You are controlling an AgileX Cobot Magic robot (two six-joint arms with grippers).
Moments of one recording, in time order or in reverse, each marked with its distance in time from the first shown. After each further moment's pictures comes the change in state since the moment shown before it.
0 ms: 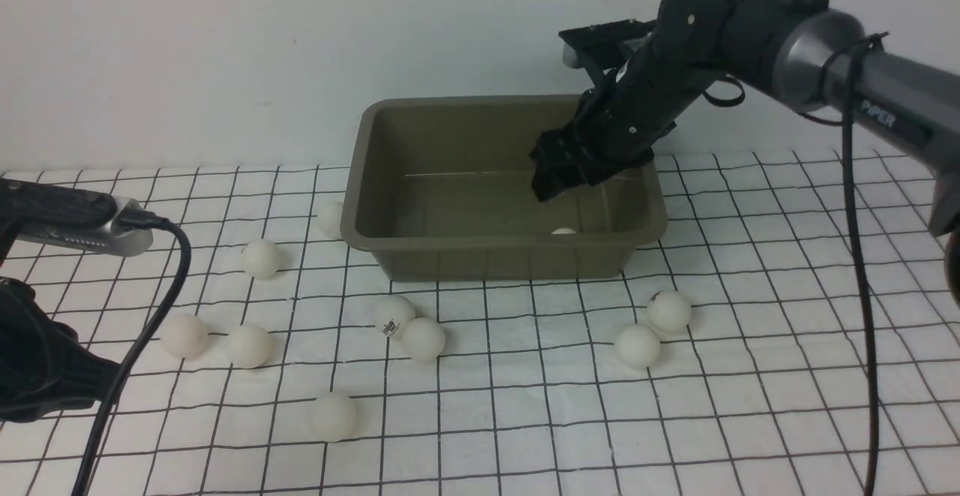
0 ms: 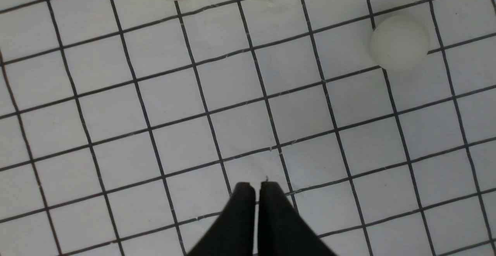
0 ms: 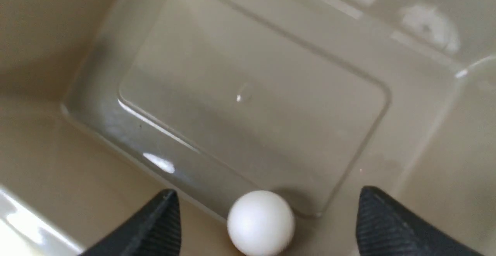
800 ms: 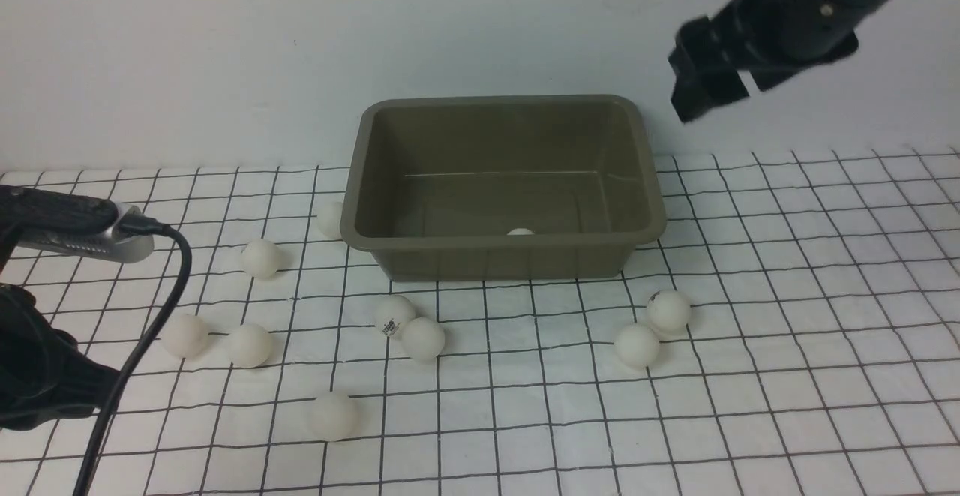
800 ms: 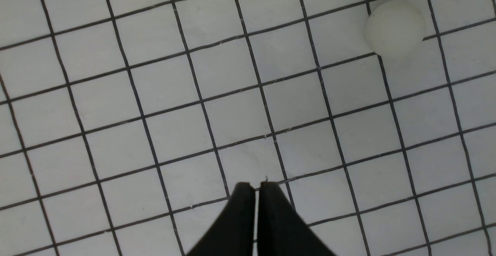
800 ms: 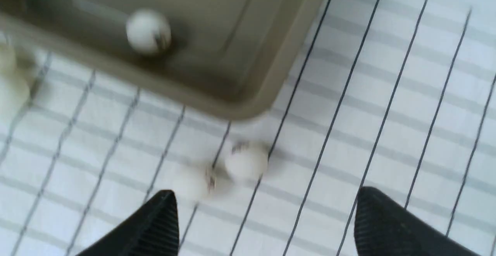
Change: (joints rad) right arm 0.000 -0.558 0.501 -0.274 0.102 0.152; left arm 0.000 0.000 0.000 -0.003 0.025 0.000
